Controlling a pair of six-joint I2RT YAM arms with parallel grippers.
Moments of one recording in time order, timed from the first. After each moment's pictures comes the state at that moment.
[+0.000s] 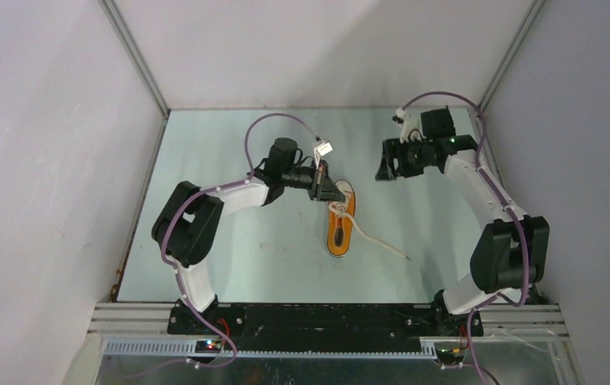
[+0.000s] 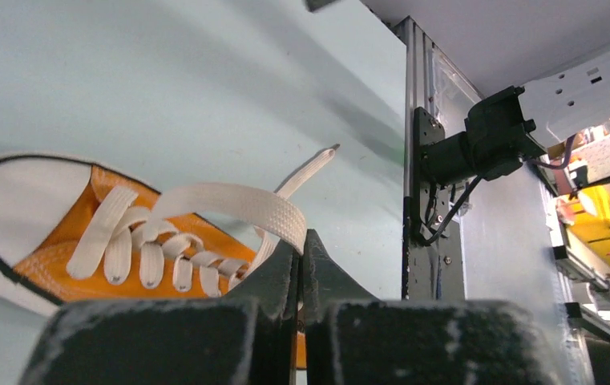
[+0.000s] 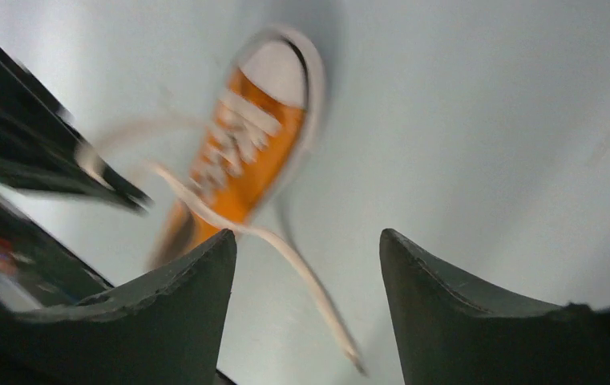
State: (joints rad) left arm -0.56 1.83 1.11 0.31 0.98 -0.32; right arm 0.17 1.58 1.35 -0.68 -0.51 0.11
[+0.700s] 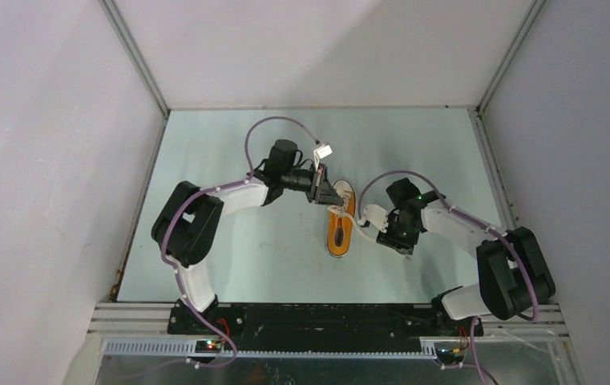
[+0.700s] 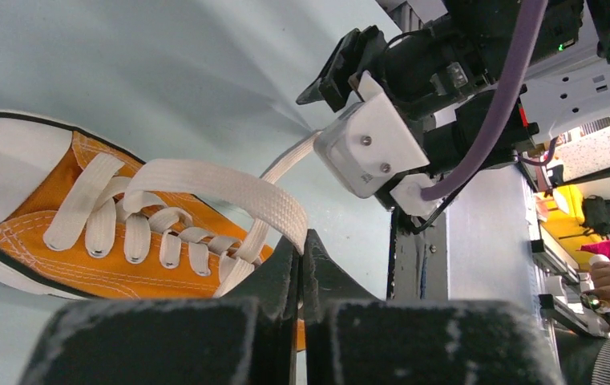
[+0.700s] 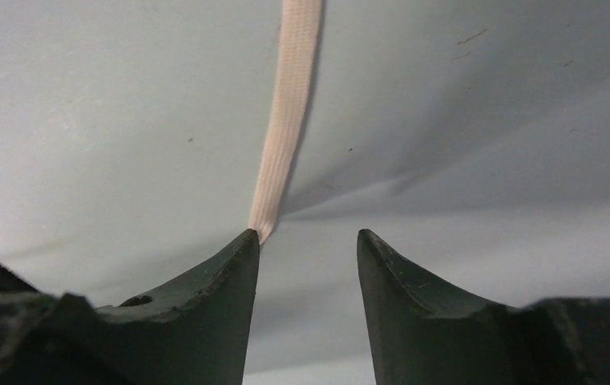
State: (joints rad) left arm -0.56 1.83 1.09 0.25 1.00 -0.33; right arm 0.40 1.41 0.77 -0.76 -0.14 -0.82
